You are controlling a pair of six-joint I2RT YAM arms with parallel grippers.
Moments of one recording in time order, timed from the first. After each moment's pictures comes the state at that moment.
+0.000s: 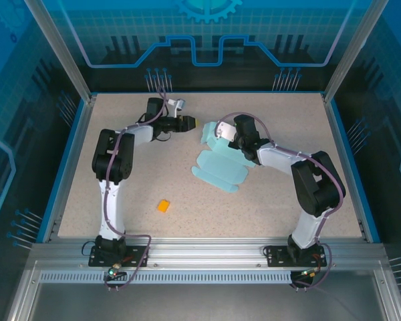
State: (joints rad) left arm -0.15 2.27 1.54 0.14 0.89 -0.38; right arm 0.44 1.79 1.10 0.08 0.23 -0.92
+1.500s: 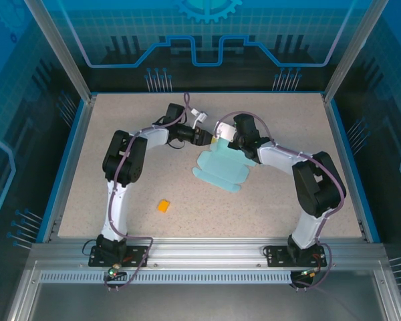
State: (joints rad) left arm -0.29 2.27 1.56 -0.05 1.00 -0.11; right arm 0.44 1.78 1.12 0.02 0.17 -0.93
